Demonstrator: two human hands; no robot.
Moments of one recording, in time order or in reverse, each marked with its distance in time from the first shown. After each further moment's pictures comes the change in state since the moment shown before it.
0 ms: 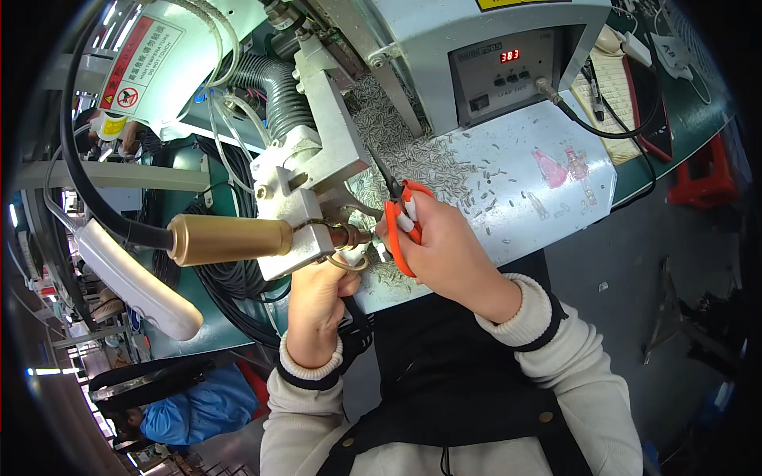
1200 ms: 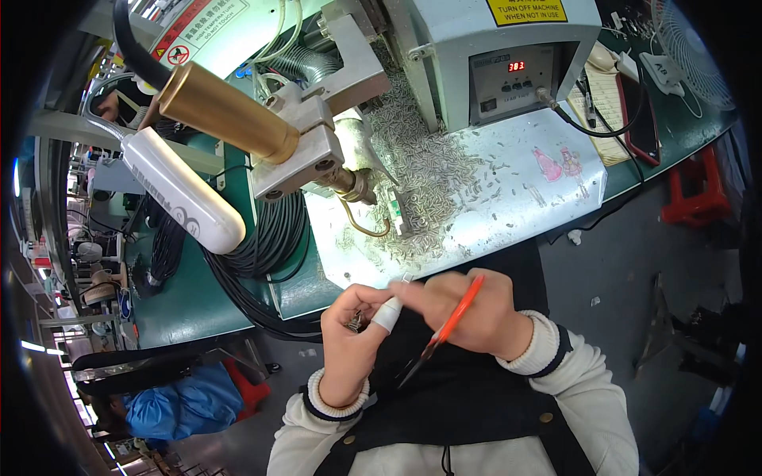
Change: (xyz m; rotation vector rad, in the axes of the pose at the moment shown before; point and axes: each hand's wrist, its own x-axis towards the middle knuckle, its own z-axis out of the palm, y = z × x) left_hand -0.086 -0.031 0.018 0.349 0.106 0.182; right_hand -0.077 -0.012 -0.009 -0.575 0.017 -0.703
